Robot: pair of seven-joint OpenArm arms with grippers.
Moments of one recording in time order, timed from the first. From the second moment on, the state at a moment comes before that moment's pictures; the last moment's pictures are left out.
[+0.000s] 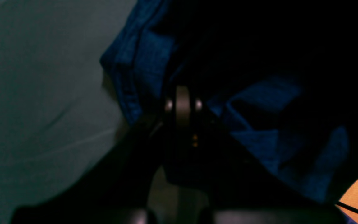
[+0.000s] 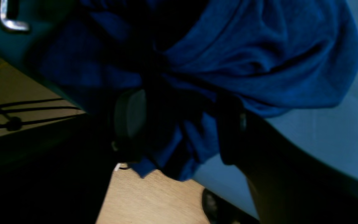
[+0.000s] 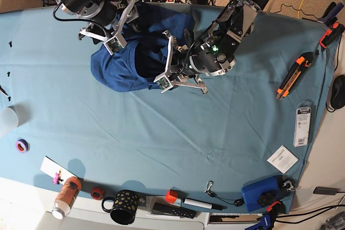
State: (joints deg) left arm -4.4 -4.4 32.2 98.4 -10.9 -24.1 59.1; right arm -30.3 8.1 6.5 133.3 15.5 28.6 -70.7
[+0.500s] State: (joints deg) left arm -4.4 -4.4 32.2 98.4 -12.3 -24.1 58.2; right arm -30.2 8.1 6.5 129.8 11.3 28.4 -70.1
